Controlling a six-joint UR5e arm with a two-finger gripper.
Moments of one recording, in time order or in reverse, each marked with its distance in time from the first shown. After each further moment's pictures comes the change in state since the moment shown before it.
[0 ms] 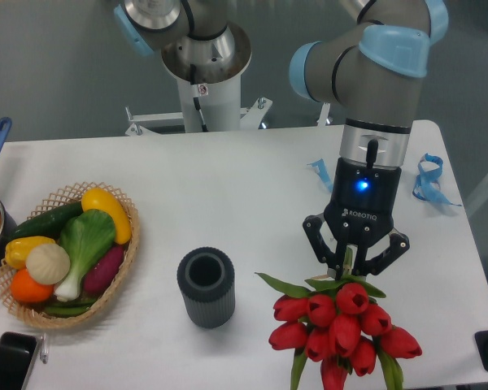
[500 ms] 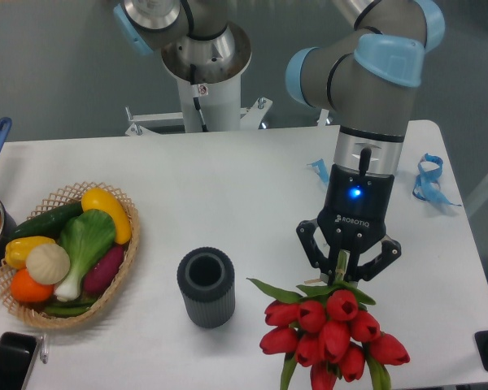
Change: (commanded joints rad) arm -0.018 -0.017 0.000 0.000 0.002 0.002
